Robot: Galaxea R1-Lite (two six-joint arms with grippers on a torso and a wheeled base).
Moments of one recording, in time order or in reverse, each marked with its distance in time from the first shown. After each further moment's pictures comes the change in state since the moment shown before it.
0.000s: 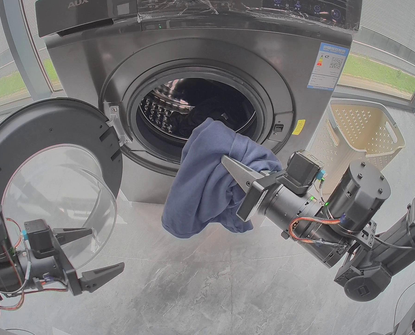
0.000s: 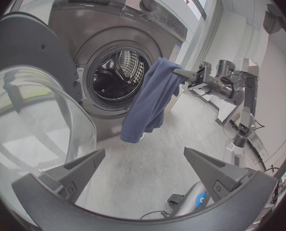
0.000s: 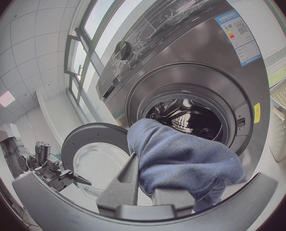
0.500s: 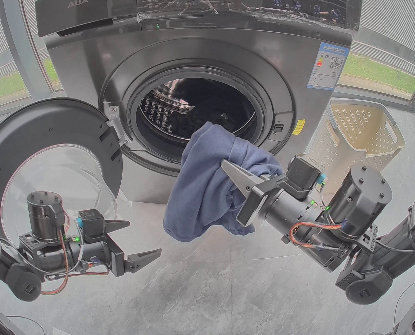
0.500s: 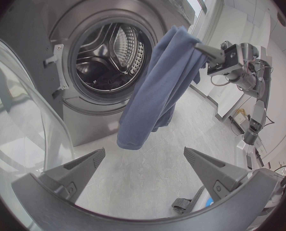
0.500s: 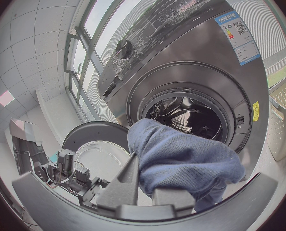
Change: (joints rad) left arm -0.083 0.462 -0.079 -0.334 0.040 0.002; right arm 0.015 -0.008 0.019 0.000 -0.013 -0.004
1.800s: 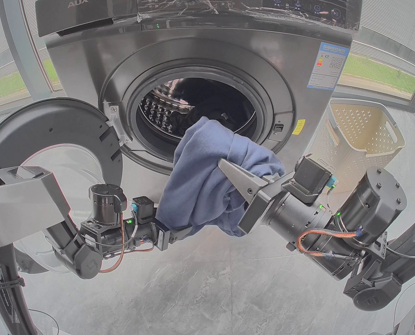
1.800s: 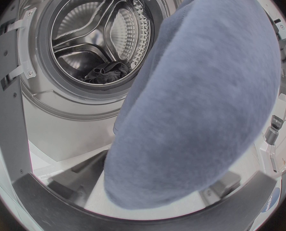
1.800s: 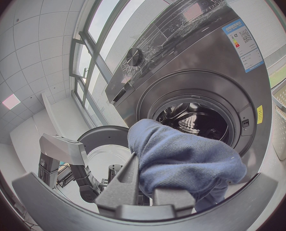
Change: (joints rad) left arm -0.053 0.477 -0.346 -0.183 0.044 -0.008; right arm 0.050 -0.049 0.029 -0.021 0.000 0.002
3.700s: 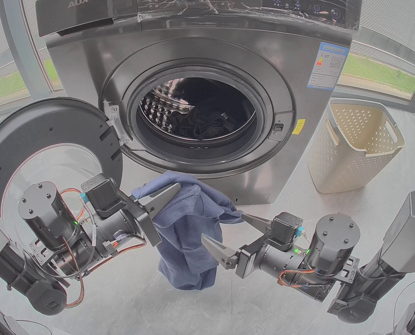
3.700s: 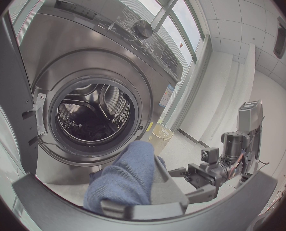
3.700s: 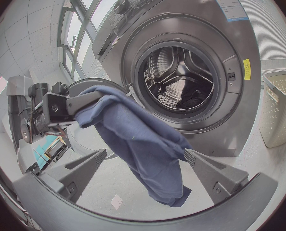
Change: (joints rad) left arm -0.192 -0.377 0.297 -0.418 0.127 -0.288; right arm -0.032 0.173 0.161 -0.015 -0.001 -0.031
